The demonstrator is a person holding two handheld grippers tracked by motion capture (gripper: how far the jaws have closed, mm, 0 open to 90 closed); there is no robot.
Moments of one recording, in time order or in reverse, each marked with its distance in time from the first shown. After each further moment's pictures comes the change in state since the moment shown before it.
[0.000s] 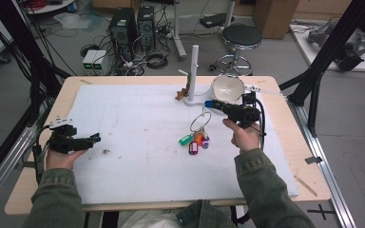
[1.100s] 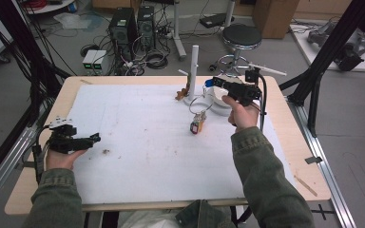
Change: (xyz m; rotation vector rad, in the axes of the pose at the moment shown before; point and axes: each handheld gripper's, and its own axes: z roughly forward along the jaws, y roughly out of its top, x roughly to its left) left arm 0.000 0.000 0.000 -0.004 -0.002 -0.007; right arm 0.005 0.054 0.010 -0.084 0.009 0.126
